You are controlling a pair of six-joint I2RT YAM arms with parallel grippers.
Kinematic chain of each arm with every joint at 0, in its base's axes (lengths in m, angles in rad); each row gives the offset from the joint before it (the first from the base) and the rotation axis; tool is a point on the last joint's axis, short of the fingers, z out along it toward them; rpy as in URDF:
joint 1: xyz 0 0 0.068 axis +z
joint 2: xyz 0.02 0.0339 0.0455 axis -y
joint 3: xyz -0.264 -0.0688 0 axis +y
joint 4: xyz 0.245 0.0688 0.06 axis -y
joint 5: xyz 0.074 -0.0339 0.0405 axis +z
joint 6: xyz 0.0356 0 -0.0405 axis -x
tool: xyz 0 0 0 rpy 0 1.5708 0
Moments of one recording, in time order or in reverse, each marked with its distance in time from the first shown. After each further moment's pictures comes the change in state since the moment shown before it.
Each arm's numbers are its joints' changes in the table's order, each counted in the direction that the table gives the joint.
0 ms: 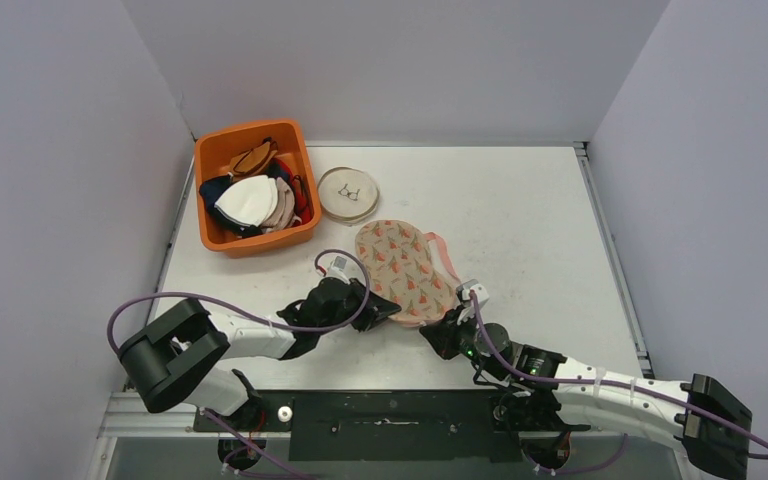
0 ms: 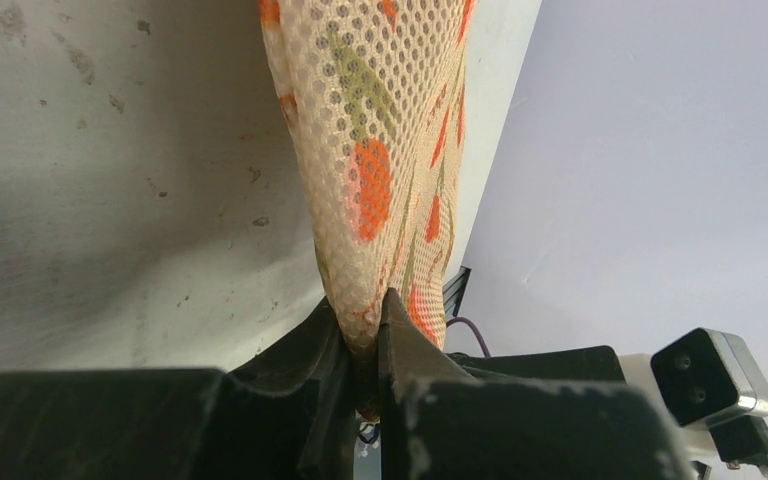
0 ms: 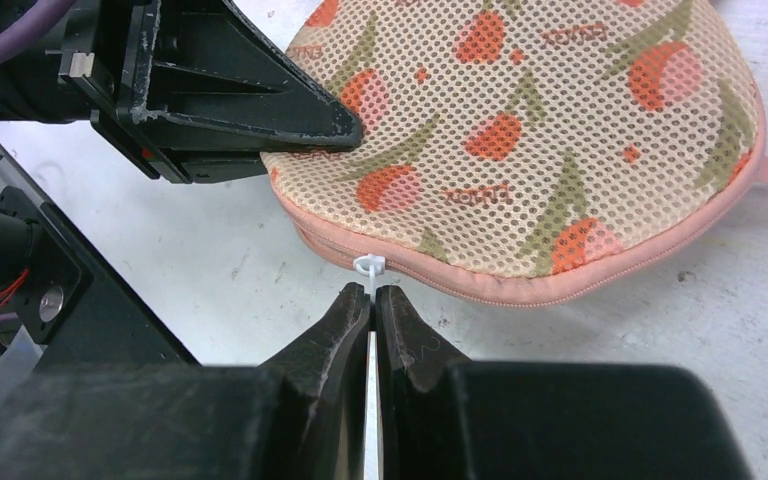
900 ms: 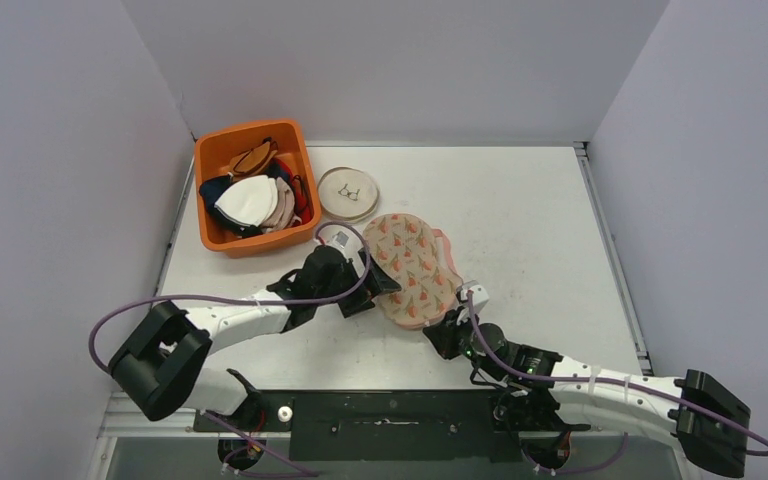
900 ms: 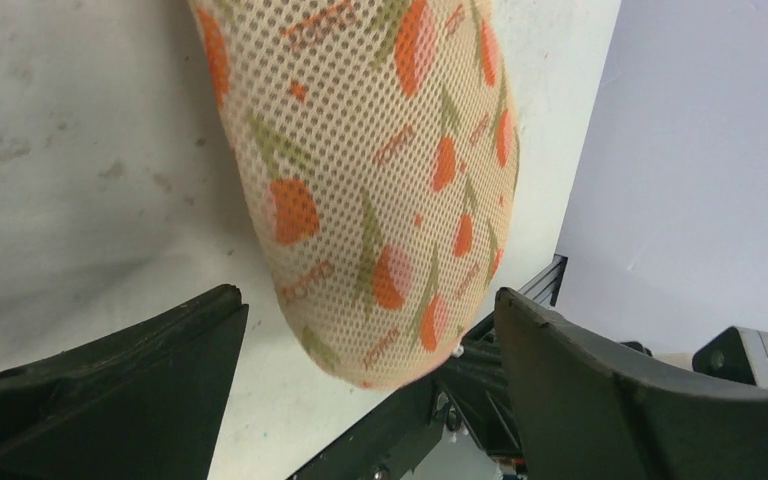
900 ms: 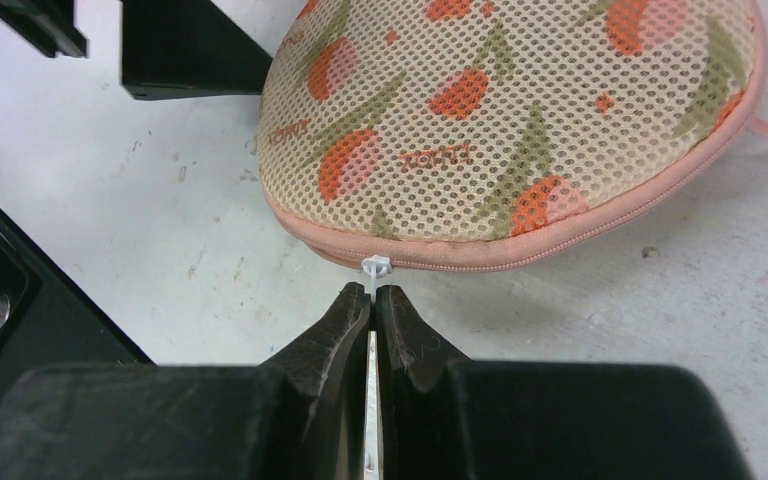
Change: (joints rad) left arm 0.159 0.015 -0.218 -0.376 -0.154 -0.343; right arm 0.000 -0.023 0.008 -0.018 -0.043 -0.010
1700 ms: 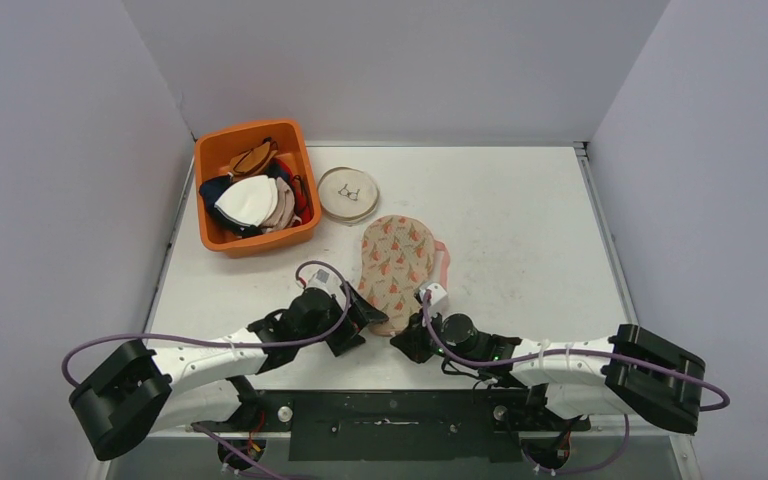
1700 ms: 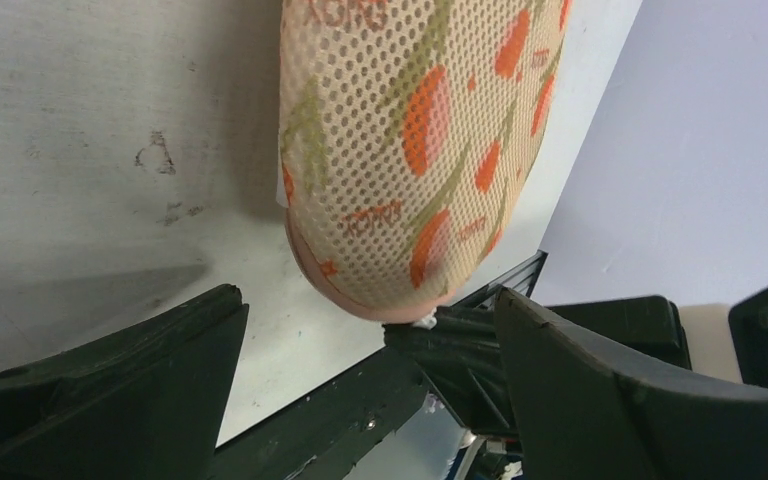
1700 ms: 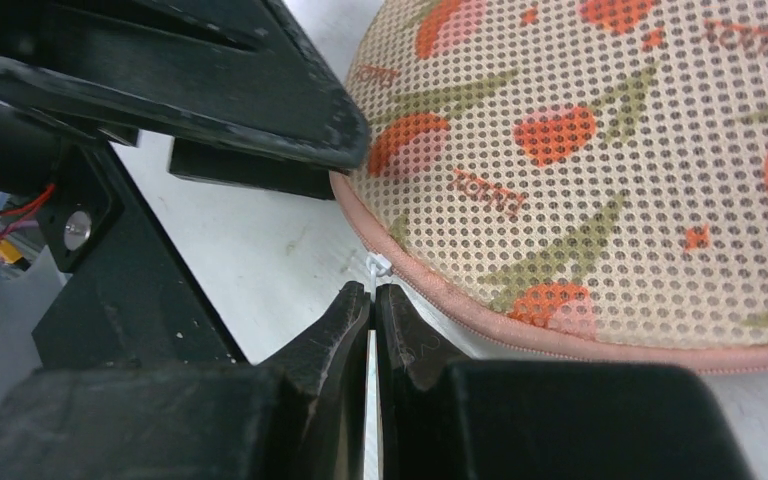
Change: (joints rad) left arm -0.151 0.309 0.284 -0.037 0.148 0.249; right arm 0.020 -0.434 -0.106 0.306 0.251 0.058
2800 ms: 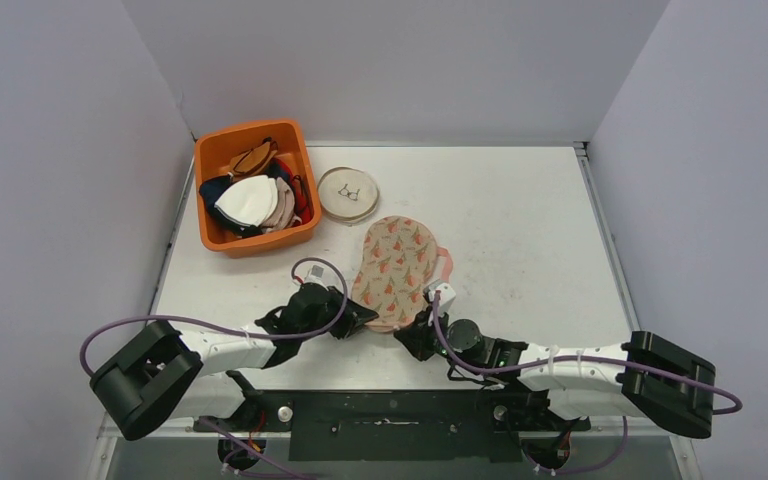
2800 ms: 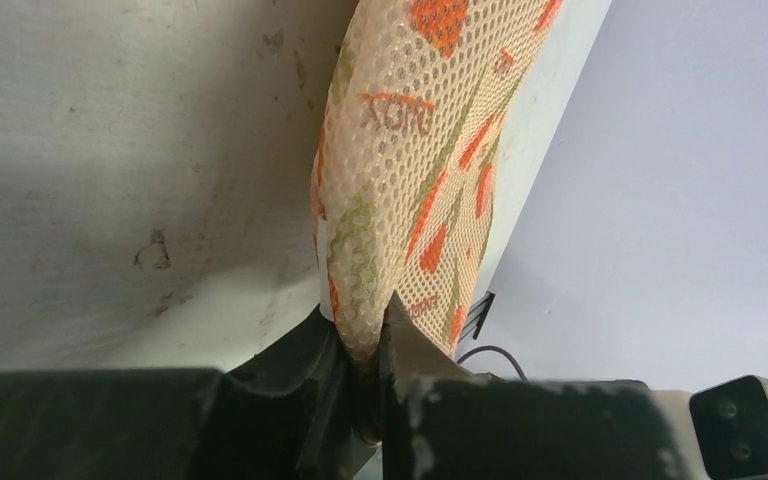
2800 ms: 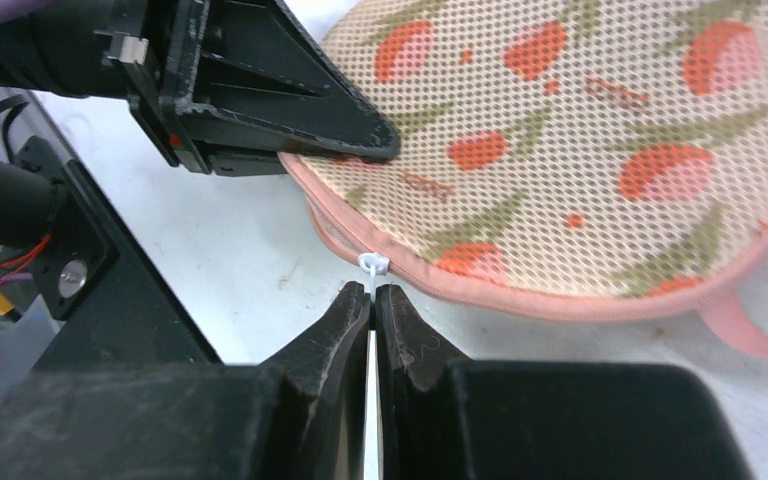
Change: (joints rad) left arm 0.073 -0.151 0.050 0.256 0.003 0.095; right arm 0.039 0.045 0.017 0.050 -0.119 -0.003
